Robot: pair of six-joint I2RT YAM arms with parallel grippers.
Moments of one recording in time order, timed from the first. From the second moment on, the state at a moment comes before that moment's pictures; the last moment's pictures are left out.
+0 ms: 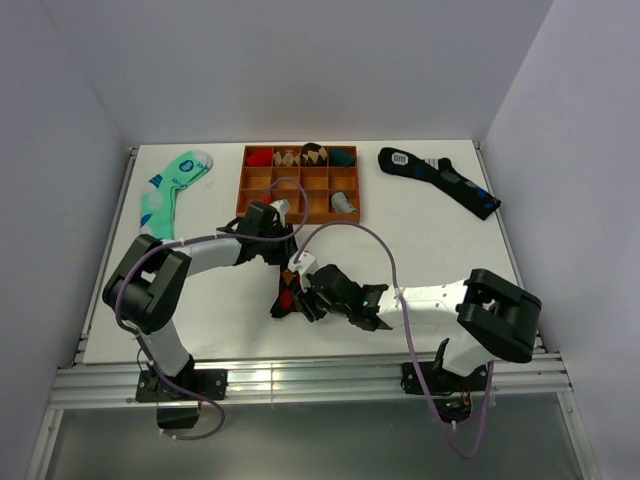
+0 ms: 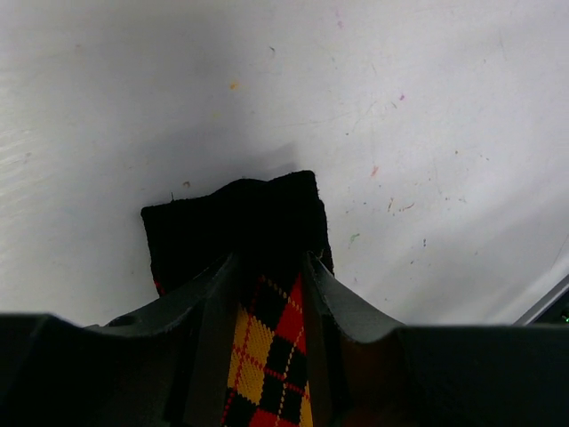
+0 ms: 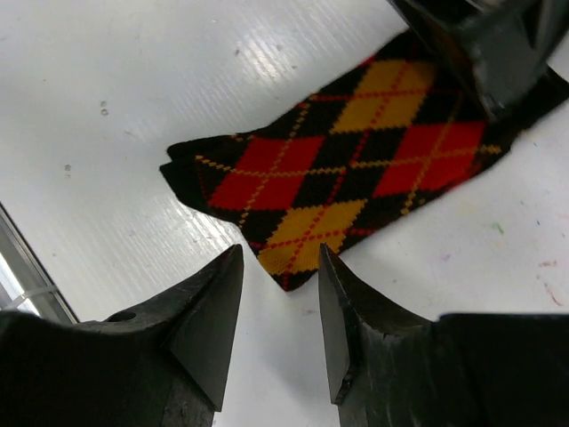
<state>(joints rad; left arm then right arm) -0.54 1.74 0.92 -0.05 0.27 -0.56 1.09 1.48 0.63 0.22 0.11 0.19</state>
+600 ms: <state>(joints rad) -0.54 1.77 0.95 -0.06 0.37 -0.53 1.12 1.56 0.68 0.24 0.05 0.07</state>
